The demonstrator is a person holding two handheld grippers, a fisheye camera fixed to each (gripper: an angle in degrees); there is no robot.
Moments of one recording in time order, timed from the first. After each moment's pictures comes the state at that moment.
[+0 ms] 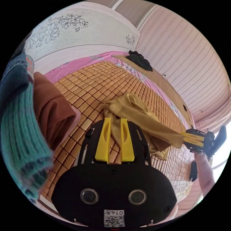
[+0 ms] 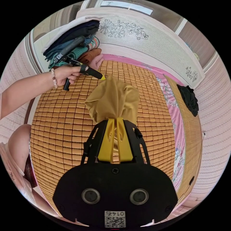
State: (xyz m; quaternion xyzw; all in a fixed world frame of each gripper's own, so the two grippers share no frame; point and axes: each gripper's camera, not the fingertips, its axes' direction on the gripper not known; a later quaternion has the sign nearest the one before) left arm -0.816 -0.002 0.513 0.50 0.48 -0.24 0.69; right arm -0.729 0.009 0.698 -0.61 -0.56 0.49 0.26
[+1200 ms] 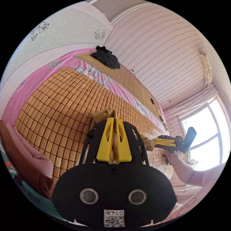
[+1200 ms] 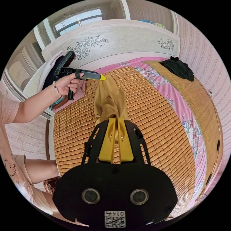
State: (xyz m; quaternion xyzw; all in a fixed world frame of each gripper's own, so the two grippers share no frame) left arm -0.995 0.016 0.373 0.53 0.57 -0.05 0.62; right arm -0.725 0.150 0.648 -0.66 -0.43 0.61 0.11
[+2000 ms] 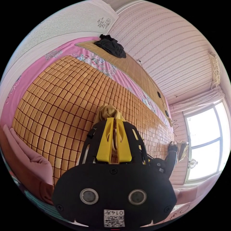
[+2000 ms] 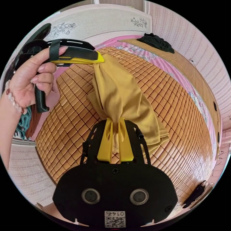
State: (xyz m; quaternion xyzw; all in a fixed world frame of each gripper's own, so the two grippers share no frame) left arm -1.023 -0.014 0.351 0.48 0.56 -0.03 0.67; right arm -0.862 0.123 0.690 -0.80 -0.32 0.51 0.01
